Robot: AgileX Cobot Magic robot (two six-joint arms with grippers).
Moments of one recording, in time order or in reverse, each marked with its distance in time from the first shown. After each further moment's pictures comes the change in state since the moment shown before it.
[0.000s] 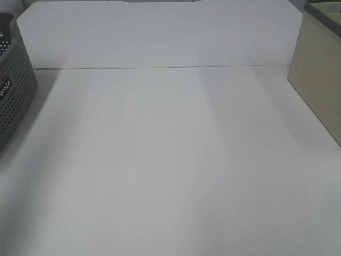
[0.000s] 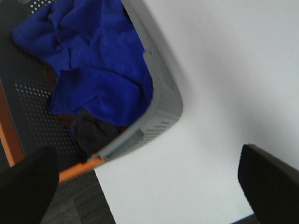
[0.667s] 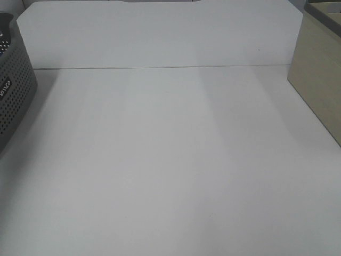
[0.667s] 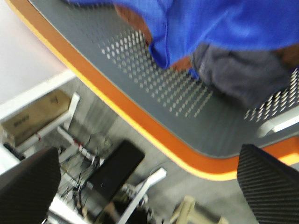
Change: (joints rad) left arm 0.088 0.723 -0.434 0.502 -0.007 0.409; right arm 0.000 0.000 0.000 0.000 0.000 0.000
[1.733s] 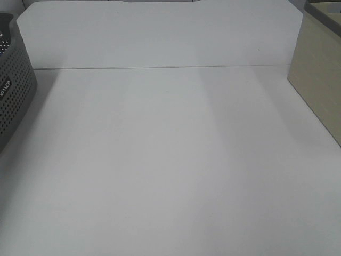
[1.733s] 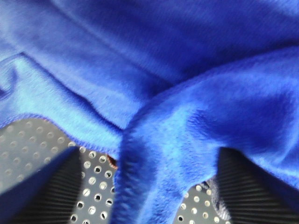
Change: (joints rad) left arm -0.015 0.488 -0.002 0.135 -0.251 -0.045; right arm 0.000 0.000 0.000 0.000 0.000 0.000
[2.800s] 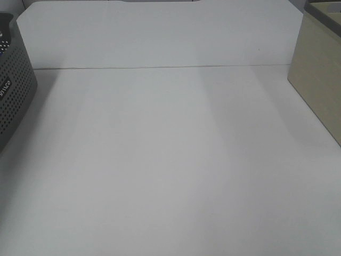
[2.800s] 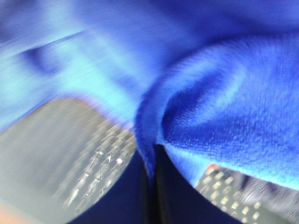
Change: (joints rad) left arm -0.012 -0.036 -0.089 0.020 0.024 -0.092; right arm 0.000 0.000 0.000 0.001 0.000 0.000
